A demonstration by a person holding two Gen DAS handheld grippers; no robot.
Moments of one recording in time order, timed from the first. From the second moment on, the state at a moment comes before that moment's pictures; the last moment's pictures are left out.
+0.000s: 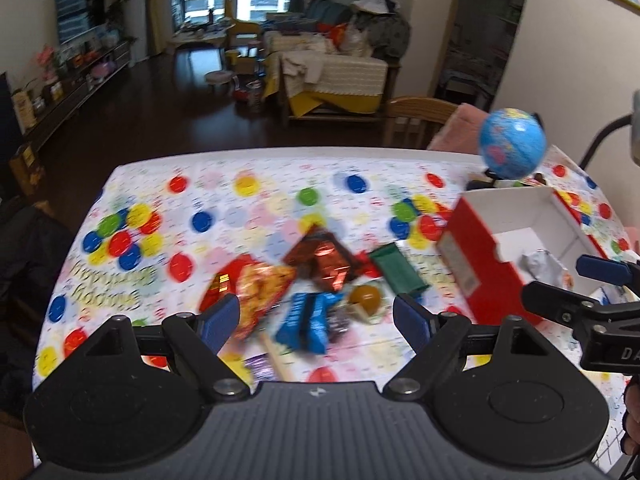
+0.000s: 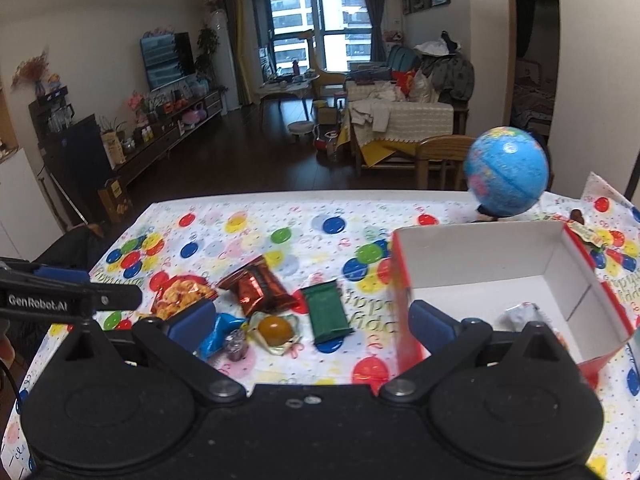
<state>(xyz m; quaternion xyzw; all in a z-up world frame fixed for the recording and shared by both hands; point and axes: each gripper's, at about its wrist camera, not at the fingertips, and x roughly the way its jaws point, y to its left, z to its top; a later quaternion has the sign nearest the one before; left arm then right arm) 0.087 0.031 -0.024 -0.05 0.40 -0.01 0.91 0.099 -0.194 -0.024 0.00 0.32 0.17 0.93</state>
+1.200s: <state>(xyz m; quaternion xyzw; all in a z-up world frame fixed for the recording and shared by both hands) 0.202 0.094 -0.131 -0.04 0.51 -0.01 0.86 0.230 -0.130 -0.131 -0.10 0.42 0.15 0.89</state>
